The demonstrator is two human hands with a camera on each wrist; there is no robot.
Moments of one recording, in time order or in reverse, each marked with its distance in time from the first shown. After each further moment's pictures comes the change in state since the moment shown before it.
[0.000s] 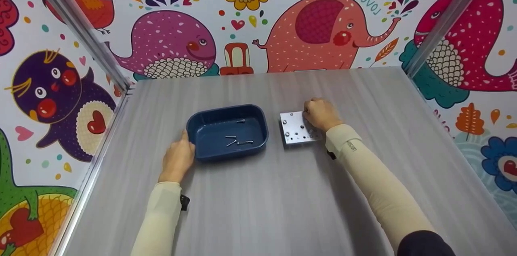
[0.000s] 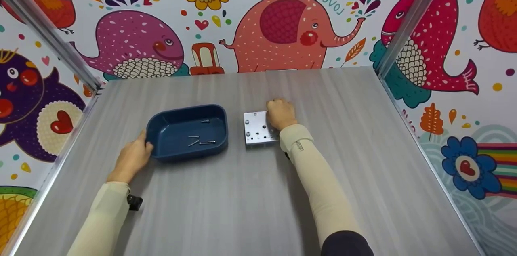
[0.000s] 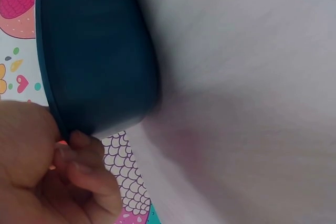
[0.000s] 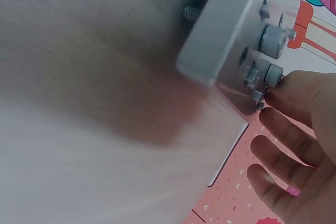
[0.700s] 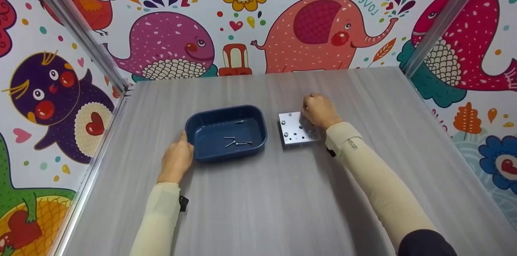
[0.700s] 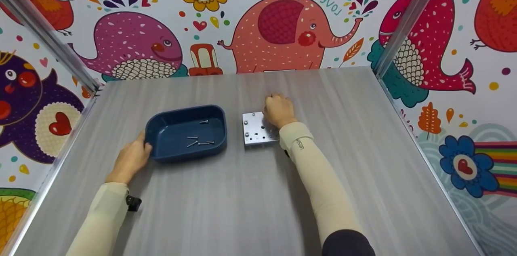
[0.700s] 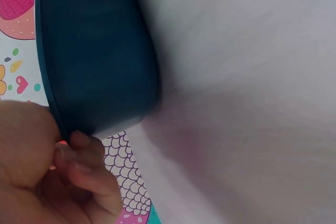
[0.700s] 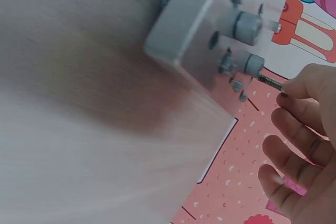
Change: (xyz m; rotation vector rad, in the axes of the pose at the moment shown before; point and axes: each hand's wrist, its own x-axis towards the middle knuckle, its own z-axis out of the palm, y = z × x) left_hand 0.001 0.000 0.000 0.009 -0.001 0.016; right_hand 0.001 -0.002 -0.011 0.044 0.084 -0.009
